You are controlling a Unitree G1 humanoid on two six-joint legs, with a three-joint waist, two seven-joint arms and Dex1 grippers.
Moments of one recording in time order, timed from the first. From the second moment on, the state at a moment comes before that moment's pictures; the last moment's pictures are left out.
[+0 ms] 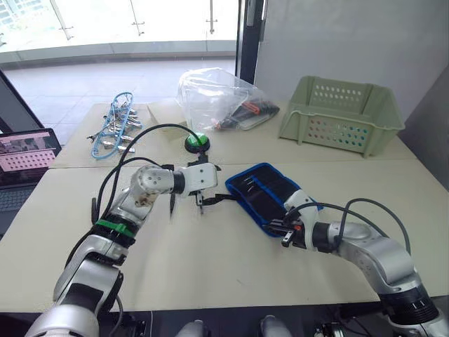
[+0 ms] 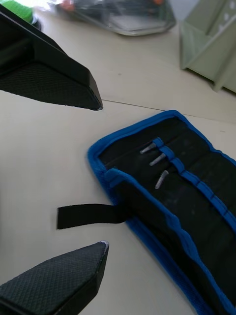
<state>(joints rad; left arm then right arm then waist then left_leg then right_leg) -0.90 0.51 -0.38 0.55 0.12 -0.22 -0.96 -0.30 -0.64 0.11 -0.32 0.47 0.83 0.70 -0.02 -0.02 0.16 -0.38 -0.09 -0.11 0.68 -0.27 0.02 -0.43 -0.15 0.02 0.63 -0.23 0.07</state>
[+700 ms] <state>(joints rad) -1.03 0.36 -0.42 0.85 0.28 -0.37 -0.93 -0.24 -0.66 0.11 -0.28 0.39 0.73 0.72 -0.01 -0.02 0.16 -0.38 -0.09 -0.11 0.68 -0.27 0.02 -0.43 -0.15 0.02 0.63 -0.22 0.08</state>
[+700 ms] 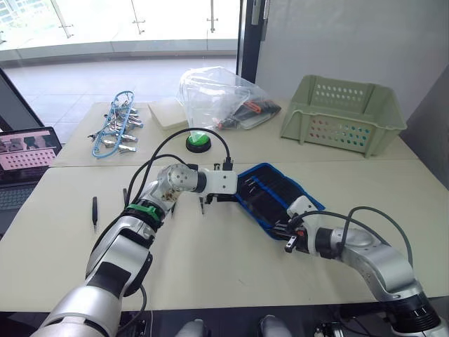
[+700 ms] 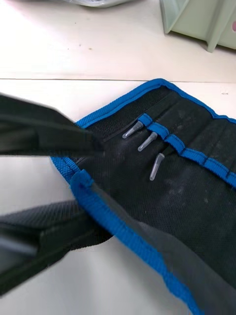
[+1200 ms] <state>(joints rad) -1.04 0.23 -0.40 0.92 0.29 -0.29 -0.77 -0.42 -0.65 0.06 0.07 0.21 0.49 0.65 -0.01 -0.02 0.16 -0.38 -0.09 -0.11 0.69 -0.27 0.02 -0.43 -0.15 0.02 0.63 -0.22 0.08</state>
